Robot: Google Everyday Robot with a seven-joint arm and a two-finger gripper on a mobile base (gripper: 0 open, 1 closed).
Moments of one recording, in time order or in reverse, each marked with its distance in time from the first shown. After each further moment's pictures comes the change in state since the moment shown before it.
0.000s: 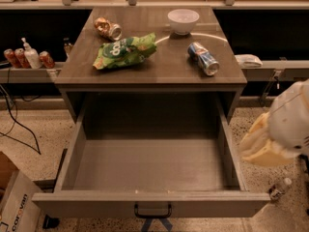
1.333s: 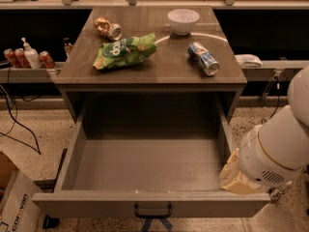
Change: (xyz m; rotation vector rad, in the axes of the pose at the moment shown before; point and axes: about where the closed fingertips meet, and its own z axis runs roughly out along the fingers) arm 0.014 0.027 0.091 -0.082 0.040 0.043
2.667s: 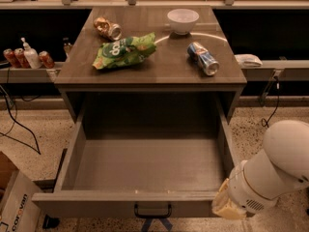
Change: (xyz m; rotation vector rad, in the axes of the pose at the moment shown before) arm 0.043 0.009 0.104 -0.088 -0.014 0.039
